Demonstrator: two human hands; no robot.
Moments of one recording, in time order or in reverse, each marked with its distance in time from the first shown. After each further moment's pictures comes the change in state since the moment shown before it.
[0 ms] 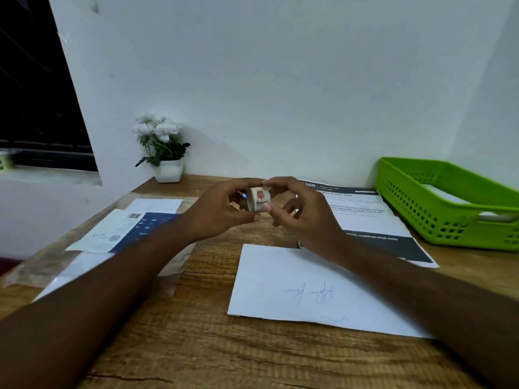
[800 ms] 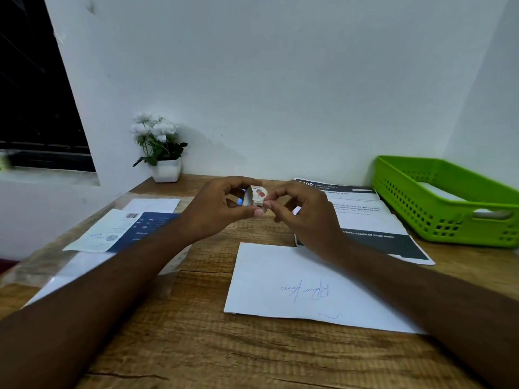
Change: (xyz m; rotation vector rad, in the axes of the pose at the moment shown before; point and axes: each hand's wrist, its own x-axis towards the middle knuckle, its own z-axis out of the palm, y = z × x) left_hand -0.002 0.004 0.003 -0.058 0.083 -0.016; right_hand -0.003 0.006 0.000 -0.128 0.104 -0.012
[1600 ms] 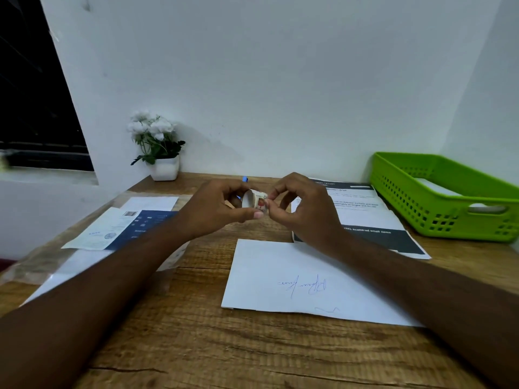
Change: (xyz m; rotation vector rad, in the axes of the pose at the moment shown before) left_hand -0.002 0.003 0.000 0.129 -0.050 -0.023; right_hand 0.001 -0.002 -0.004 -0.075 0.055 -0.129
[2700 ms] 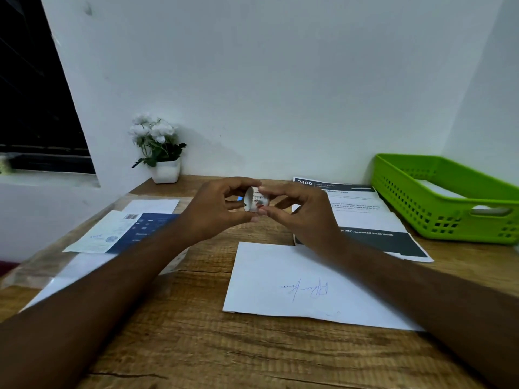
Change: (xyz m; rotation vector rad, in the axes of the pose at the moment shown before) left_hand 0.001 -0.009 0.002 -0.158 0.018 0.021; right_hand -0.001 -0.001 0.005 0.352 -0.035 0.112
